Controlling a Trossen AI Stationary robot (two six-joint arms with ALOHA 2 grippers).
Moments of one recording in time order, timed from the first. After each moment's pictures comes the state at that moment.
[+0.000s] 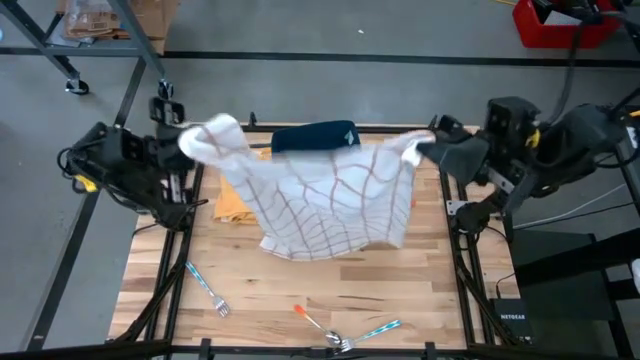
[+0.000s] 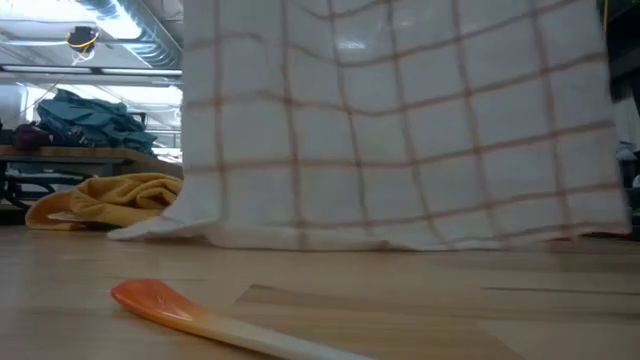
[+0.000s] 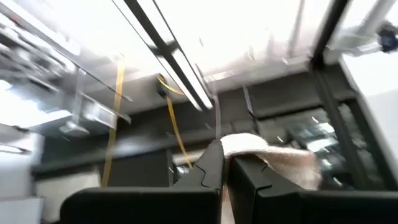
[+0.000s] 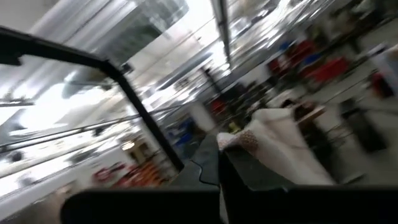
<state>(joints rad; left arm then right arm) -0.42 1.01 1.31 0.56 -0.42 0.59 0.53 1.50 2.31 -0.40 0.49 0.45</state>
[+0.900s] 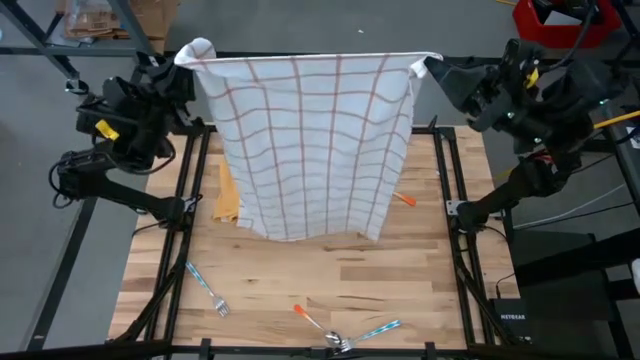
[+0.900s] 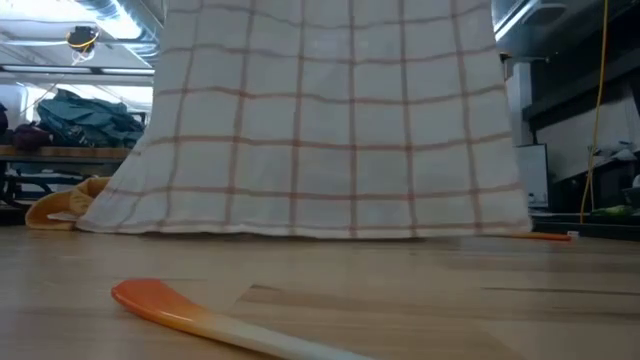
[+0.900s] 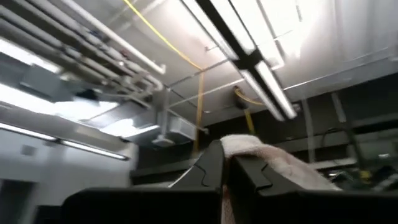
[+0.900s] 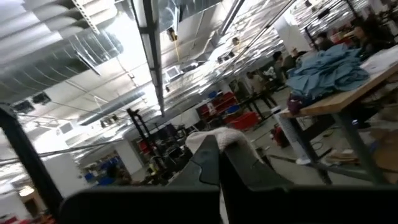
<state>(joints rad) 0.04 1.02 1.39 0.59 -0.39 0.45 0.19 1.42 2.31 -0.48 0.51 0.37</state>
